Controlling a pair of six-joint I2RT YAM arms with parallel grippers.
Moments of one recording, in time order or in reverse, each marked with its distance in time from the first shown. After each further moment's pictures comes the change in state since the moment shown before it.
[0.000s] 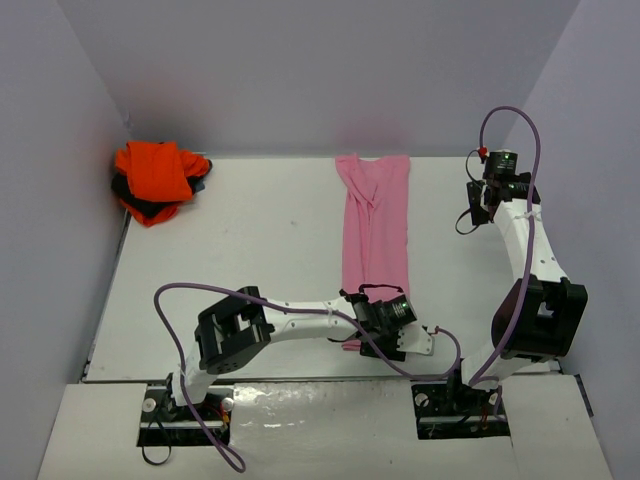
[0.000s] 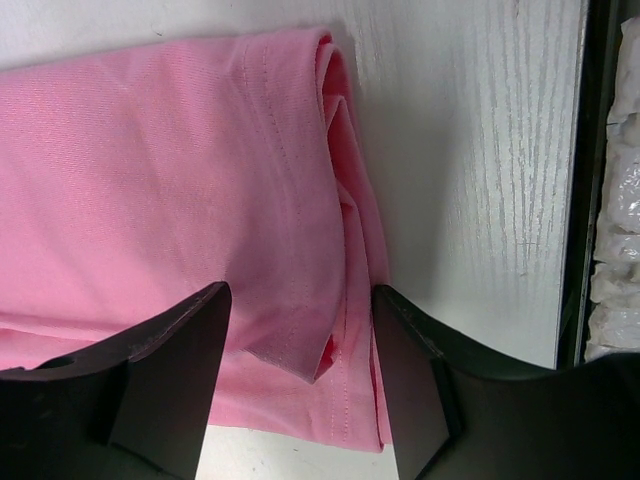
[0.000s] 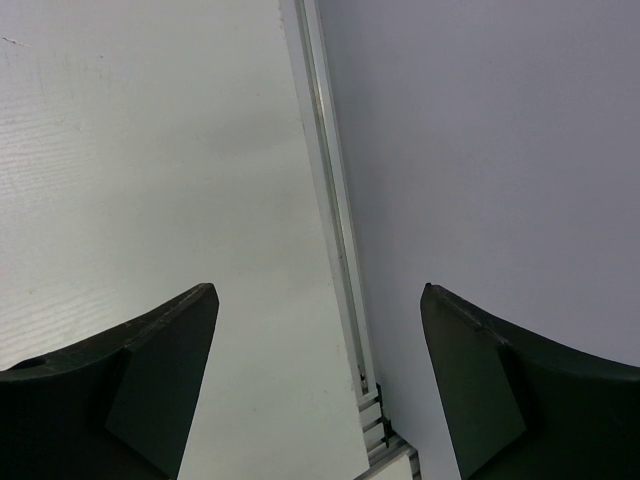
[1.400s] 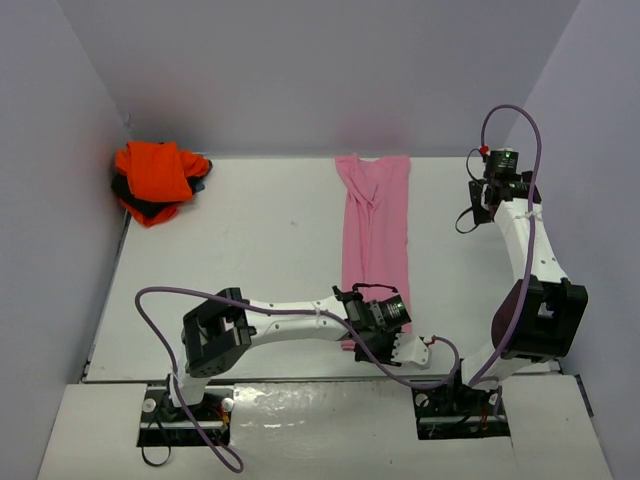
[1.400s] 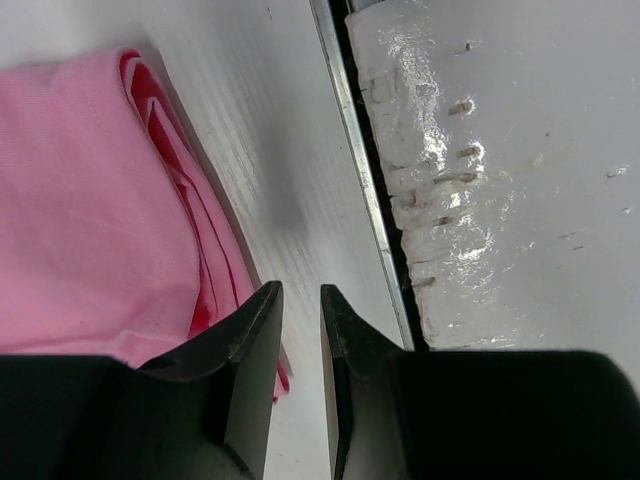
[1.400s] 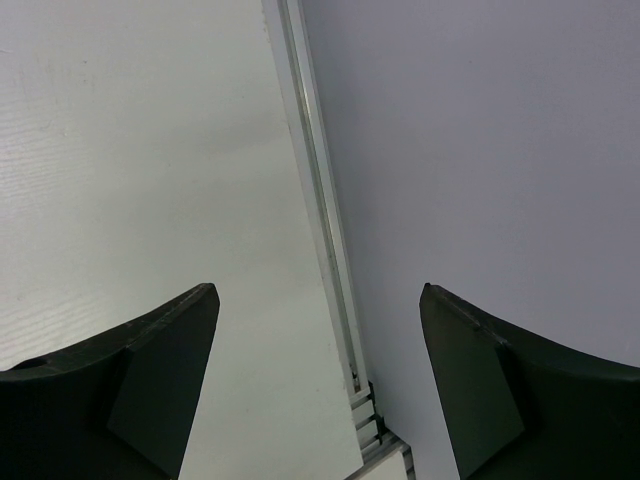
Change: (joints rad) left arm -0.015 -0.093 -0.023 -0.128 0.256 -0.007; right arm 0.000 0.000 0.013 -0.003 0.027 -0.003
